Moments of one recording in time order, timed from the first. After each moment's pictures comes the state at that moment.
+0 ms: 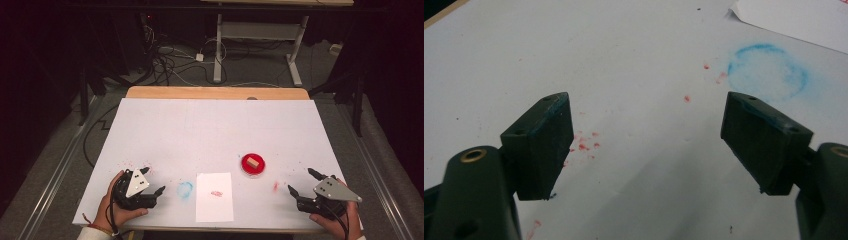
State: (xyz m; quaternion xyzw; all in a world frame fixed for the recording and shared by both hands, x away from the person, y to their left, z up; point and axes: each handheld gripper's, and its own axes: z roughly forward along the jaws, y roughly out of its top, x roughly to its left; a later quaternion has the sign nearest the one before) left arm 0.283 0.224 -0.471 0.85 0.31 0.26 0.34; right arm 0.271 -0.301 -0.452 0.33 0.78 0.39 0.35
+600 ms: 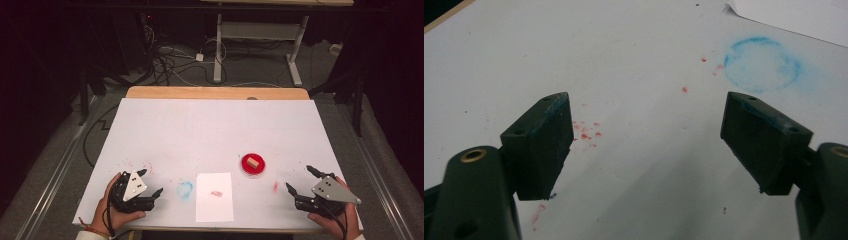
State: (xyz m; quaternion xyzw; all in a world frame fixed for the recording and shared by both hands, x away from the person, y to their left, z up) left arm 0.276 0.227 -0.469 0.85 0.30 0.27 0.34; right arm 0.269 -0.293 -0.445 0.31 0.78 0.40 0.37
